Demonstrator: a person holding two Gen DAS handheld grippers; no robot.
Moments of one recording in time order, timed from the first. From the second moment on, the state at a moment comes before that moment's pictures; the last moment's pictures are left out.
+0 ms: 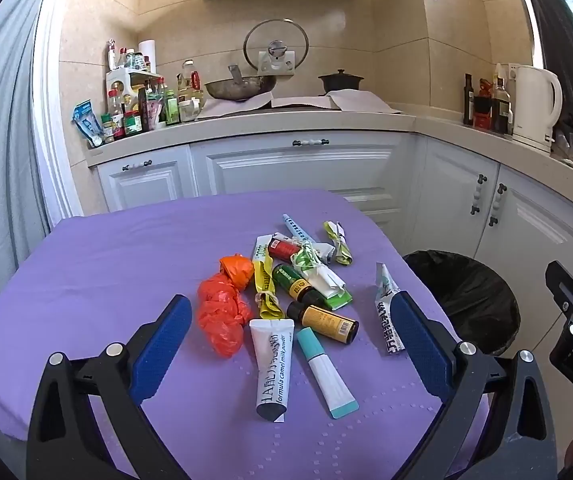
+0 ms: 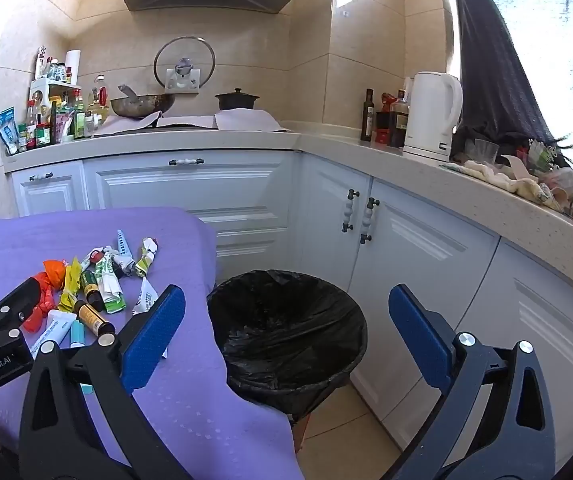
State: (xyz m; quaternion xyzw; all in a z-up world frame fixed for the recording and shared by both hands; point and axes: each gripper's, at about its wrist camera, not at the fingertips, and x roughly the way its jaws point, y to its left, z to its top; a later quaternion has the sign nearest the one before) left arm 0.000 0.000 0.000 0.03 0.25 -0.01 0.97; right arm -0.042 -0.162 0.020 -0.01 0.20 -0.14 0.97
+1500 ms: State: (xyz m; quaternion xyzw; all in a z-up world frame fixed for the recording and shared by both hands) left arm -0.002 0.001 0.006 0.03 0.25 -0.01 0.97; right arm -0.046 -0.172 0.023 0.00 0.20 -0.15 0.97
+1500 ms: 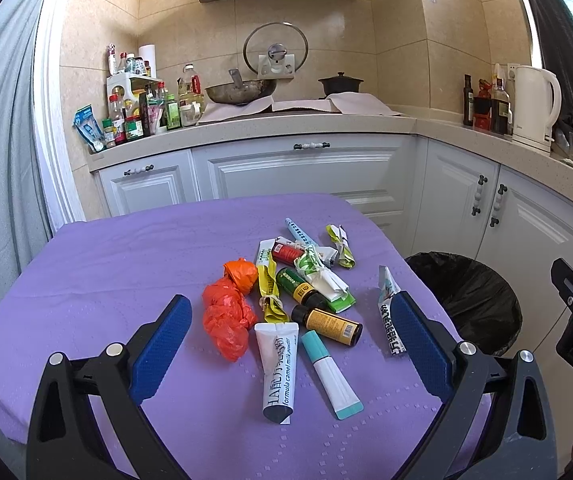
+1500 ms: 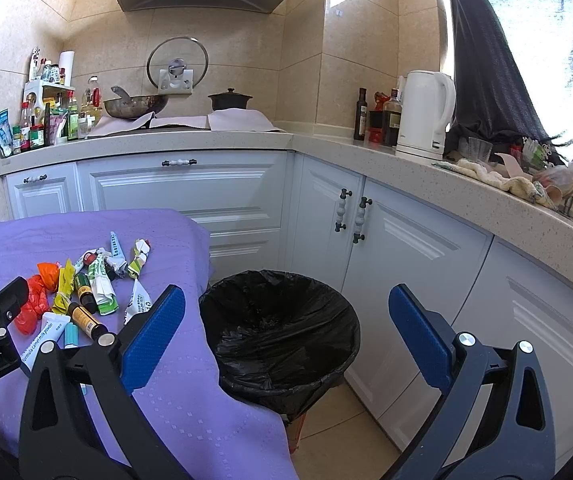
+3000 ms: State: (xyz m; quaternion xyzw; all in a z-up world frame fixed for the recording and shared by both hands) left arm 0.004 0.004 -0.007 0.03 0.26 -0.01 0.96; right arm -0.040 -0.167 0.010 0.00 0.22 -0.15 0.97
